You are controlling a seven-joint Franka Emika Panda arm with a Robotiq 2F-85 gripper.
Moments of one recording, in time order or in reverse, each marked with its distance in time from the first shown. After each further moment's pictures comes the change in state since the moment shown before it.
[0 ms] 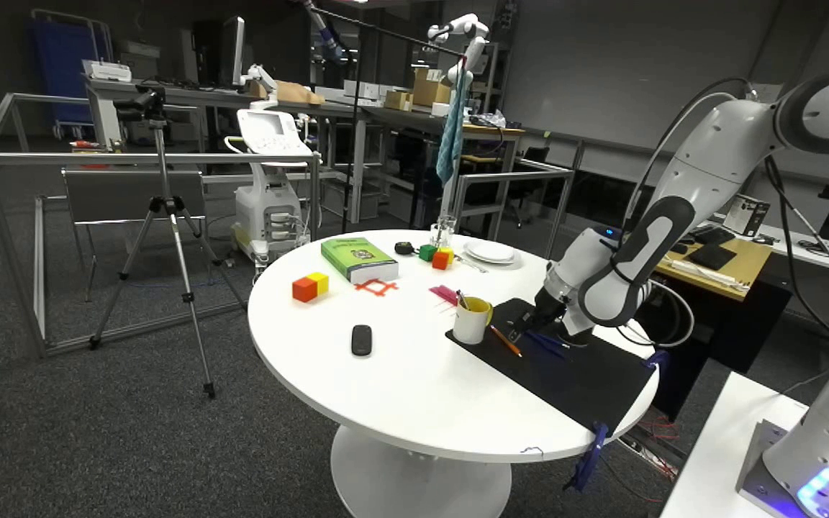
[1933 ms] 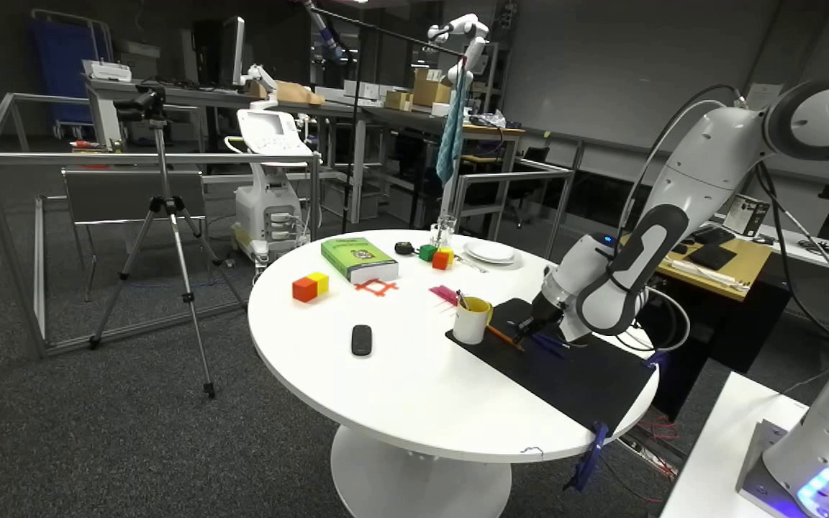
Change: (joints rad) arm 0.035 0.043 -0.019 0.012 0.004 0.051 -0.004
